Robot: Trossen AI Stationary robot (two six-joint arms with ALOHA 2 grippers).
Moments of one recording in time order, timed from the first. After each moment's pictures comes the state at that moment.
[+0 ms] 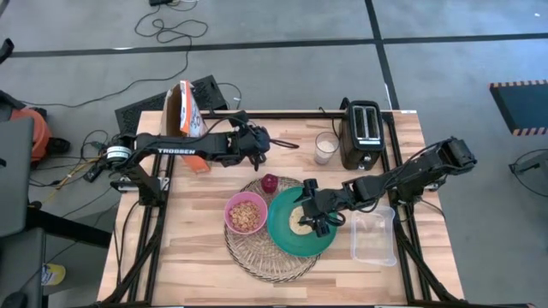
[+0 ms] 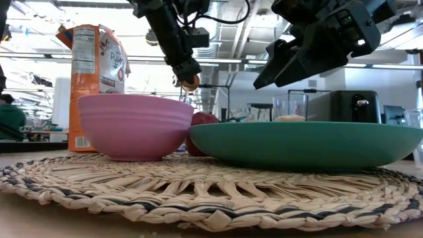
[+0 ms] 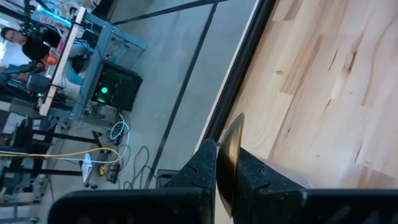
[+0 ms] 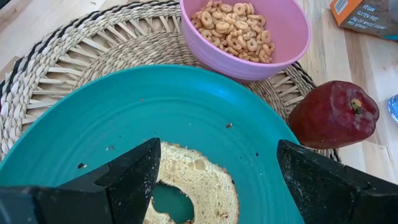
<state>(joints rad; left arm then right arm) 0.19 1.65 1.27 -0.50 -0.81 0.20 0.27 1.46 0.82 -0.04 0.16 -0.11</state>
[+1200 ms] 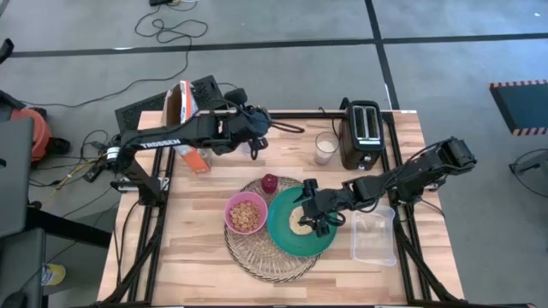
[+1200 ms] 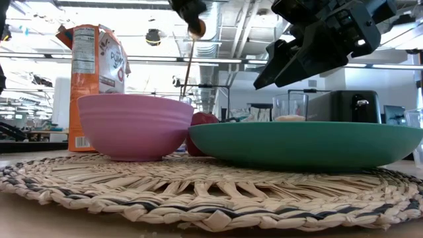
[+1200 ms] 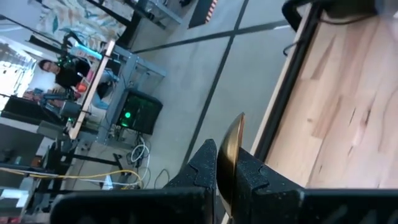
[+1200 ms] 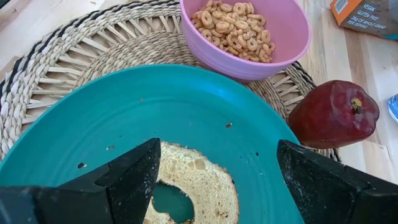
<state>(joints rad) 0.14 1.65 1.72 -0.83 -0.87 0.29 0.27 1.46 0.82 -0.05 0.16 -0.11</state>
